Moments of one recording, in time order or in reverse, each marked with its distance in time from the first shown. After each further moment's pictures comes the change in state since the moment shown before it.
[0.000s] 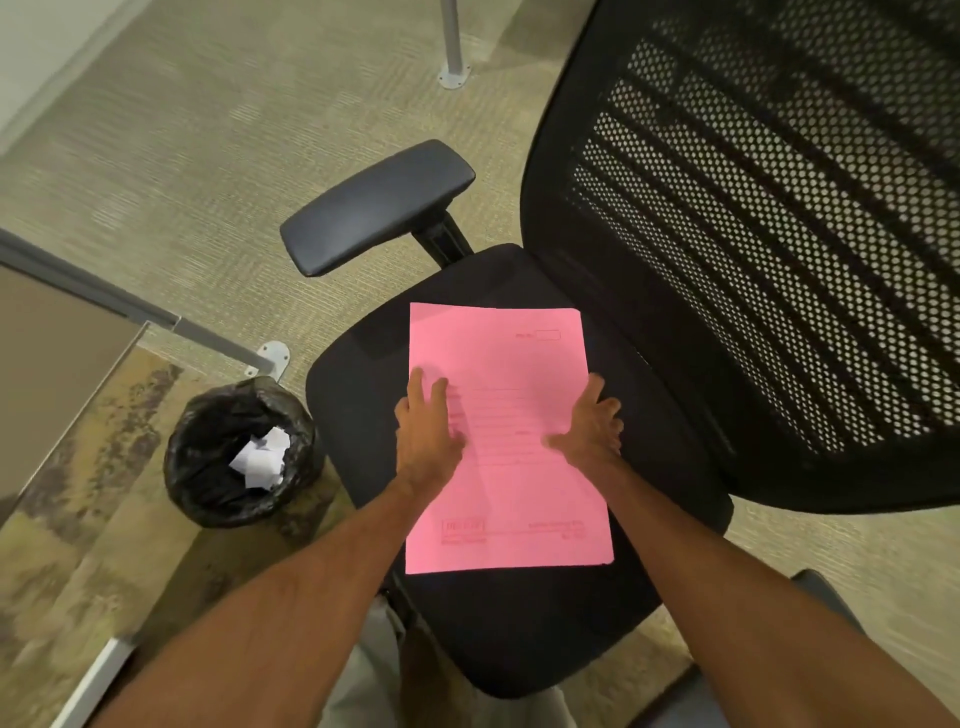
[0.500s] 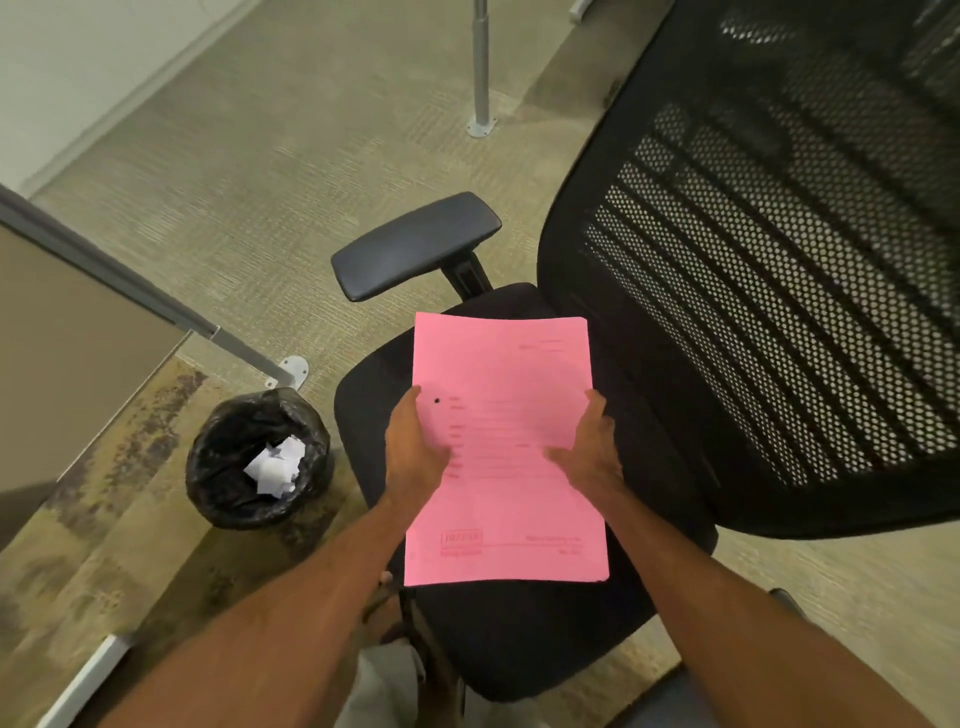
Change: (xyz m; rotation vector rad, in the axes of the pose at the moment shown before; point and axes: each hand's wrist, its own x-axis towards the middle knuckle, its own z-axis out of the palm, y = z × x) left_hand -0.039 0.009 -0.060 -0.479 0.208 -0.077; right_hand -0.051 -0.010 -0.034 0.211 0.008 -0.203
